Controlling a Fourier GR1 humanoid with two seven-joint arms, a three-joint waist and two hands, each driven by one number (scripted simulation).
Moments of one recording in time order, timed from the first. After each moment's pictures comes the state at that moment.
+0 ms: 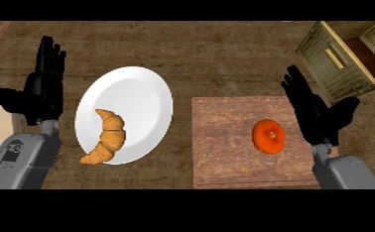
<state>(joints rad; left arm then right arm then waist) -0.31 0.38 -0.05 -1.34 0.30 0.37 -0.16 -0.19 -0.39 0.25 -1.44 -0.43 -0.26 0.03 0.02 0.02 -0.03</state>
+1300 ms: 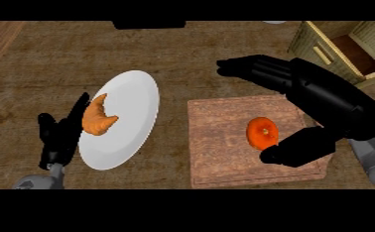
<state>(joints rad) -0.05 0.37 -0.16 -1.31 0.28 0.17 0.07 -0.63 -0.71 0.46 -1.86 -0.04 0.22 0.14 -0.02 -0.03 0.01</state>
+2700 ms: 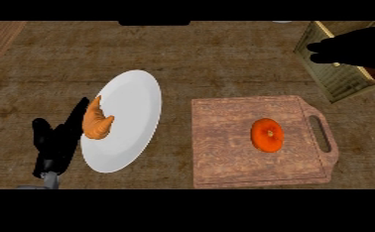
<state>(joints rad) 0.01 0.38 -0.16 -1.43 0.27 0.15 0.15 -0.80 -1.14 0.27 -1.80 -0.26 0.90 0.20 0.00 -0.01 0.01</state>
